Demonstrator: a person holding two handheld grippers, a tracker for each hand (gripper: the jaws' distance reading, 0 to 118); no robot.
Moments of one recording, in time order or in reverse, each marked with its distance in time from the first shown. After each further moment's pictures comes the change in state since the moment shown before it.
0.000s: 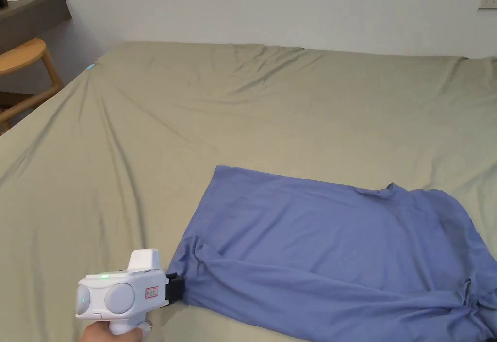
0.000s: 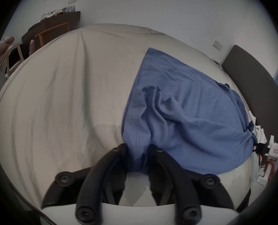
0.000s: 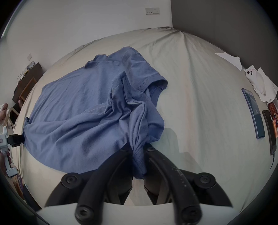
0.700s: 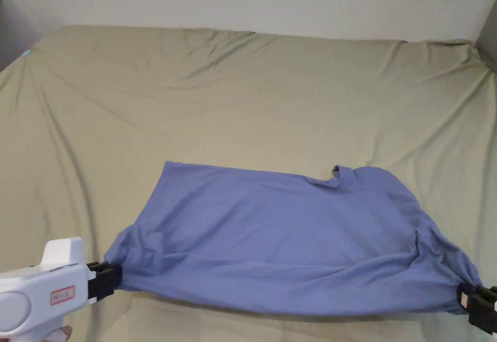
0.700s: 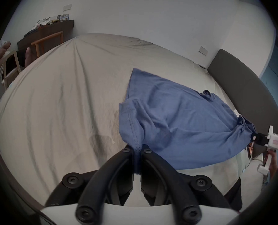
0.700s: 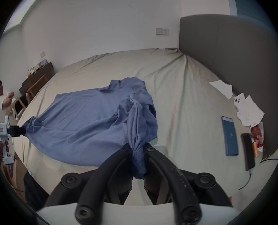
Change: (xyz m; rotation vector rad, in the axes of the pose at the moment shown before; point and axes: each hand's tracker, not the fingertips) left arm 0.007 -0.005 0.101 0.072 -0.087 -0.056; right arm -0.001 0.011 0.119 0.135 0.008 0.130
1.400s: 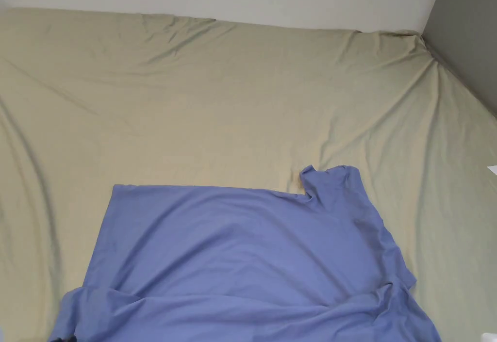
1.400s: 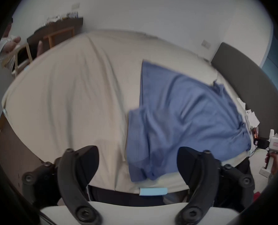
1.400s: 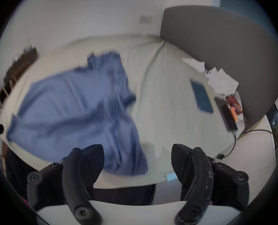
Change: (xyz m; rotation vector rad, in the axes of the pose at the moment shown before) left arm -0.004 -0.112 0.063 0.025 0.075 0.003; right arm 0.025 -0.116 0.047 -0.044 -0.188 -0.038
